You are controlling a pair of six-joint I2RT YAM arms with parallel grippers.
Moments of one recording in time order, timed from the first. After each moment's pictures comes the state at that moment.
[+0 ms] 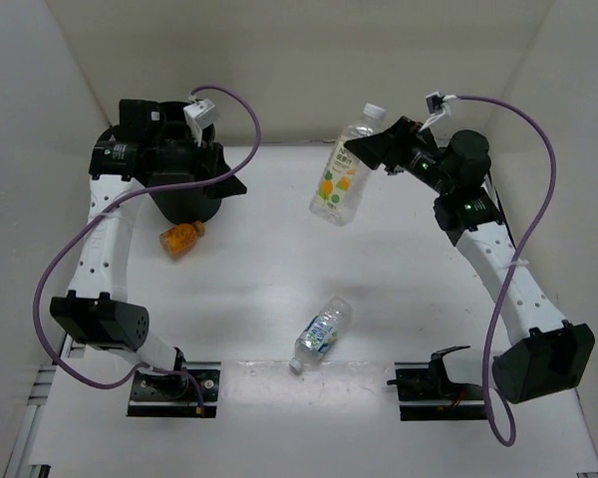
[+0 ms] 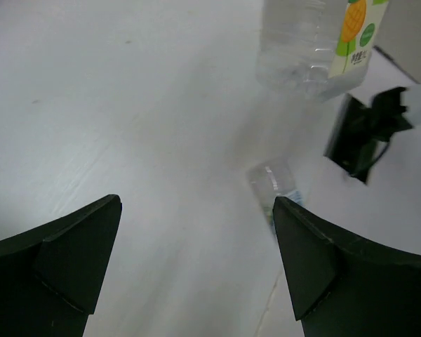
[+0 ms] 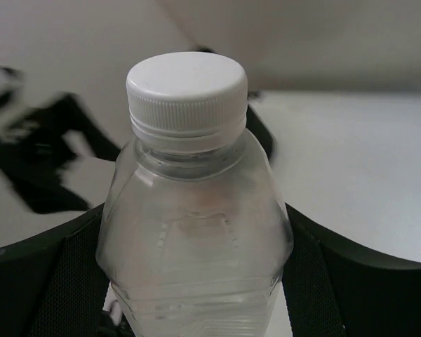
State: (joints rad) left arm -0.08 1.54 1.84 -1.05 0.95 0.36; right arm 0.29 1.28 1.24 0.07 -0.53 0.71
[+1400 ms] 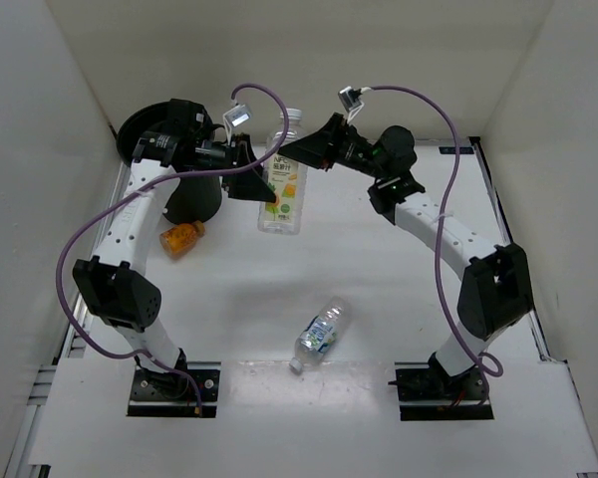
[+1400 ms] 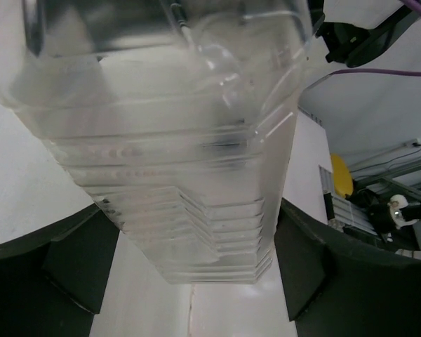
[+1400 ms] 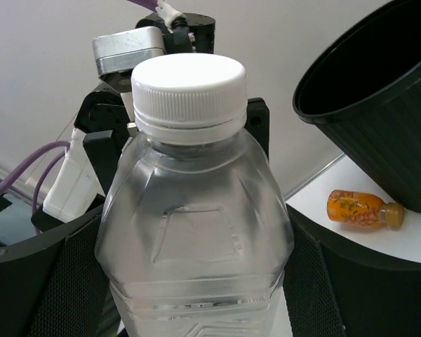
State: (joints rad) left arm -0.23 1.70 1.86 -1.01 1.34 0.22; right arm 0.54 1.66 1.38 0.66 -0.77 1.10
